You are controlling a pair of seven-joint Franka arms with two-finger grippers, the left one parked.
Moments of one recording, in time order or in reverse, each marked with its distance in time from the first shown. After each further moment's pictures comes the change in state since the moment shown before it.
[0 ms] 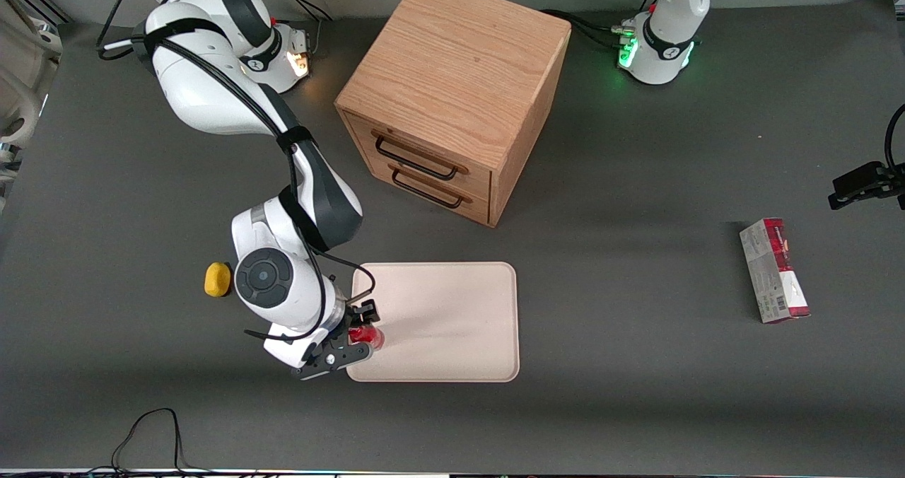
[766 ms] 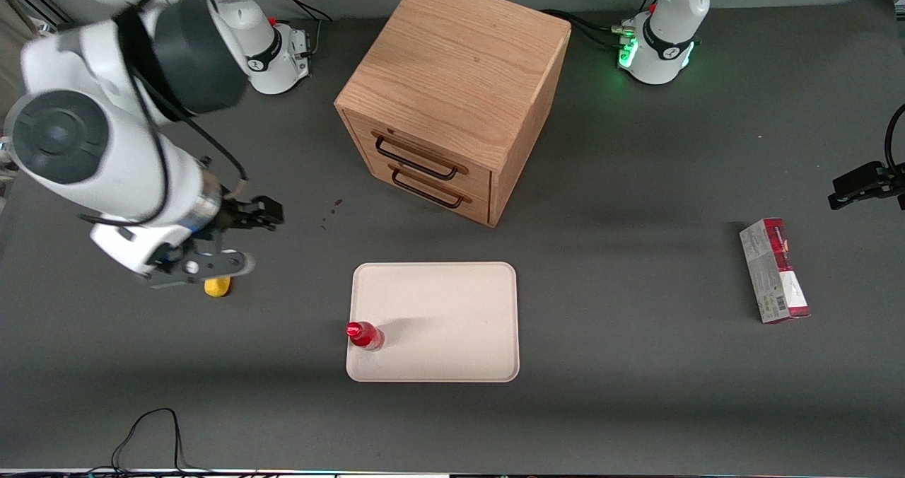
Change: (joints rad) arm -0.031 -0.408 -0.084 -0.039 0.001 -0.590 0.039
